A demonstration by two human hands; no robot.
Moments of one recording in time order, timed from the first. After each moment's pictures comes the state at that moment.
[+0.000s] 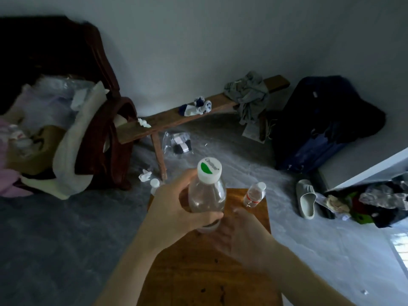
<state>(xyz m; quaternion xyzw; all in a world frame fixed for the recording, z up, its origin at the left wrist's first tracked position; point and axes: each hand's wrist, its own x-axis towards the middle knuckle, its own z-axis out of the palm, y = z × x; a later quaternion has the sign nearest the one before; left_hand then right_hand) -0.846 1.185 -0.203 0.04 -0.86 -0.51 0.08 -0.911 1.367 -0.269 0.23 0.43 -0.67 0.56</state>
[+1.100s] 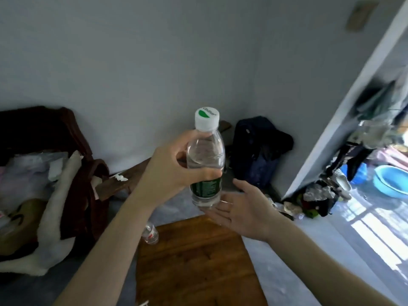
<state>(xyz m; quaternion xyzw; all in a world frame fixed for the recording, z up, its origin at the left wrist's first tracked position) -0.841 1.232 0.036 -0.14 -0.82 -0.54 0.10 -0.866 1.433 -0.053 0.14 0.31 -0.81 0.47</state>
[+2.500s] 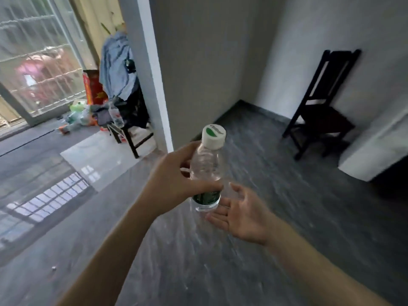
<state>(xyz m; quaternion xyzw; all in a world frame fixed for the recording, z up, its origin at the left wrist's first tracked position) -0.284 1.713 -0.011 -0.80 -0.30 -0.31 -0.42 -0.111 1.624 -0.080 0.42 0.00 -0.77 -0.47</state>
